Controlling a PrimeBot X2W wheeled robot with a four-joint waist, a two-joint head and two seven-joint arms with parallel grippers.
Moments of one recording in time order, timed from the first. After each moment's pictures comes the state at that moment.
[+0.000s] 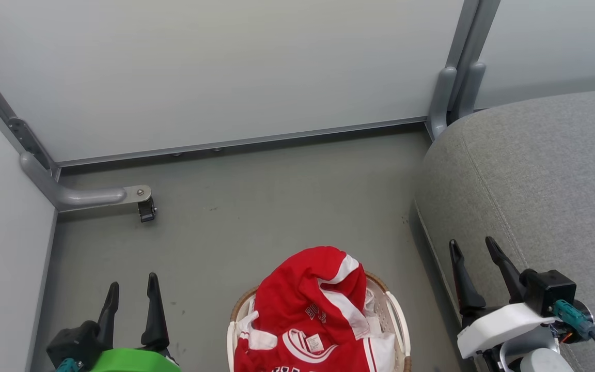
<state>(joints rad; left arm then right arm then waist) 0.05 0.04 -0.03 0.22 -0.37 -0.08 -0.22 -0.05 -0.05 0.05 0.20 0.24 0.13 -0.22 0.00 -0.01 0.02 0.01</state>
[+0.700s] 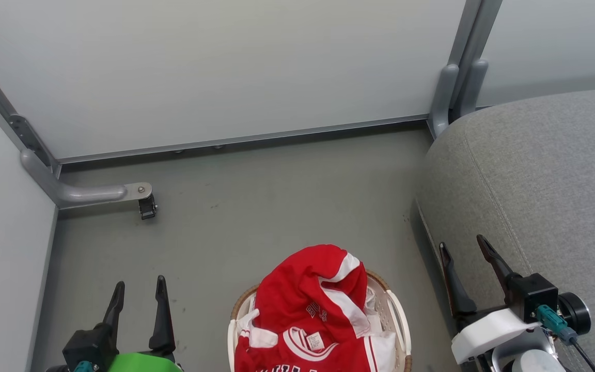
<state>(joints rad) 0.05 0.05 -0.05 0.23 -0.25 -0.08 -0.26 -0.05 -0.05 0.07 0.20 0.09 0.13 -0.26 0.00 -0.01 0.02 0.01</state>
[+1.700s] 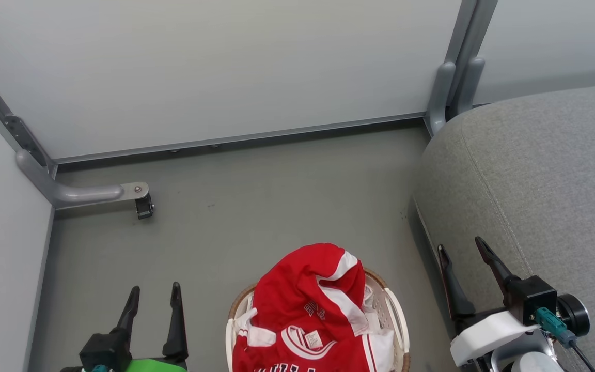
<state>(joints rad) 0.07 0.05 -0.08 0.23 -0.23 -0.08 -0.26 -0.04 -0.05 0.08 0.19 0.09 0.13 -0.26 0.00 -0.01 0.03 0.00</state>
